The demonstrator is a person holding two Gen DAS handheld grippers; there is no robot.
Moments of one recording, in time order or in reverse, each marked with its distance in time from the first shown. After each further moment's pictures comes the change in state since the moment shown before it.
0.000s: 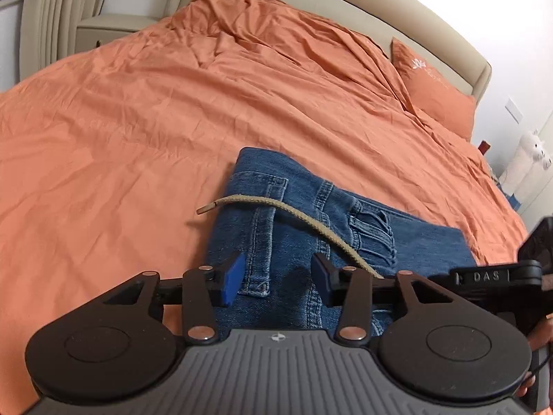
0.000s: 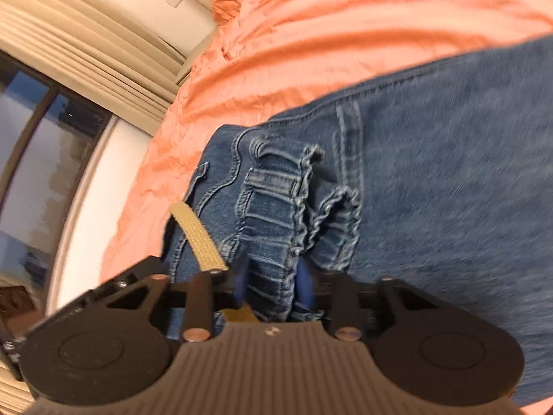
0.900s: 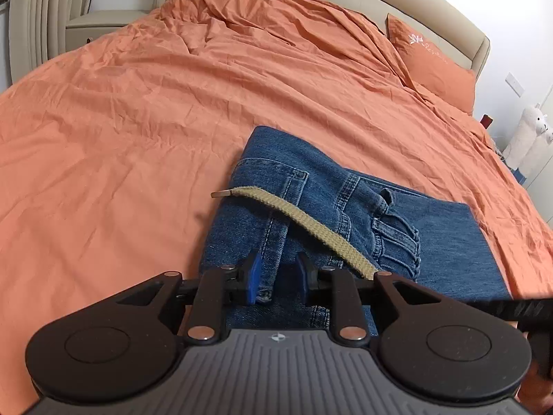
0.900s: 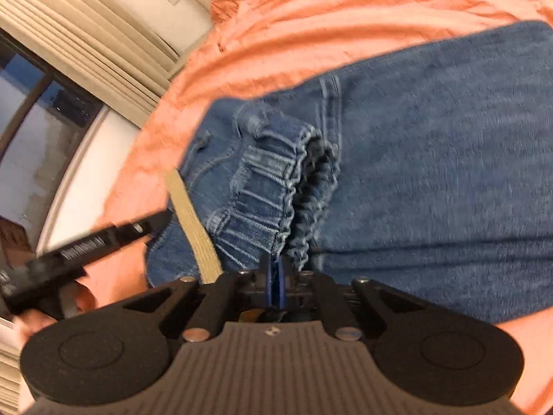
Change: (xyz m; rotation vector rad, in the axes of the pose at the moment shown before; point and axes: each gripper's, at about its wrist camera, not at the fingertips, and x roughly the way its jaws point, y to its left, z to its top) left arm 0.013 -0.009 -0.005 0.067 0.067 0.018; right arm -0.023 0.020 -0.034 -0.048 -0.062 -0.061
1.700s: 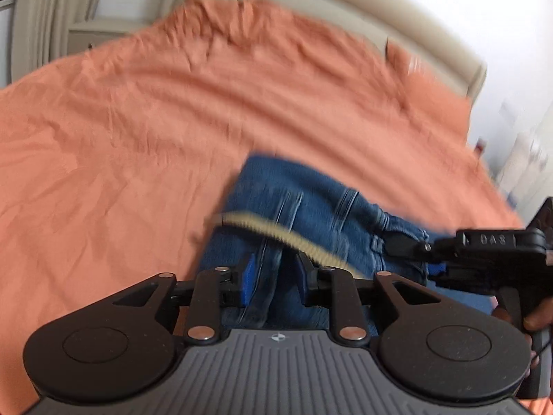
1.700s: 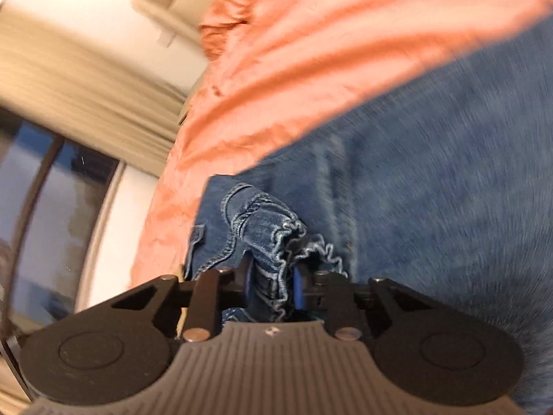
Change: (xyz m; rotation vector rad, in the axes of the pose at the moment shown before) left arm -0.005 0.009 0.005 -0.063 -0.130 -0.052; right arm 0.038 -0.002 0.063 0.051 -0.058 0.082
